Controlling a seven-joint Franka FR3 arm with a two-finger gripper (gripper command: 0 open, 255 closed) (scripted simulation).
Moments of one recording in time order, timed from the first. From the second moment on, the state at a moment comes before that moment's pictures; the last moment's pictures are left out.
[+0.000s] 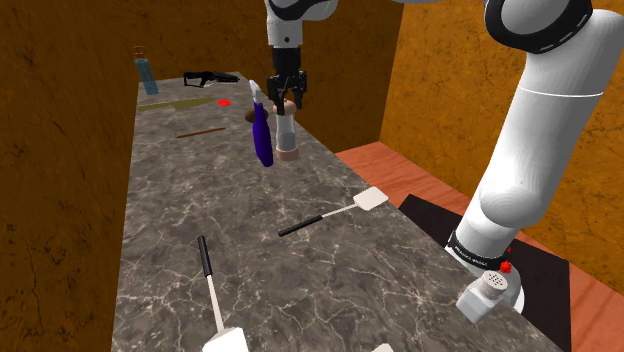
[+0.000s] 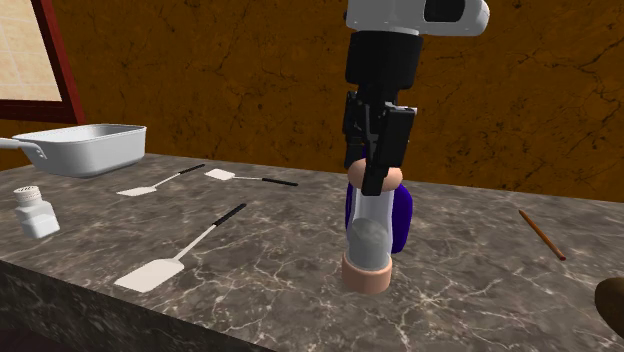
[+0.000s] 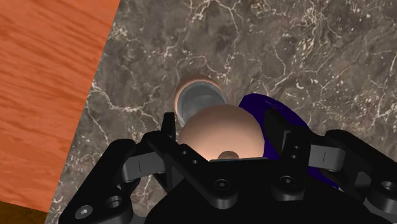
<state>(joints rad) 0.02 0.10 0.13 -1.66 0.07 1.68 0.07</state>
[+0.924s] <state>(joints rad) 0.02 0.10 0.13 -1.57 0.07 1.60 0.07</state>
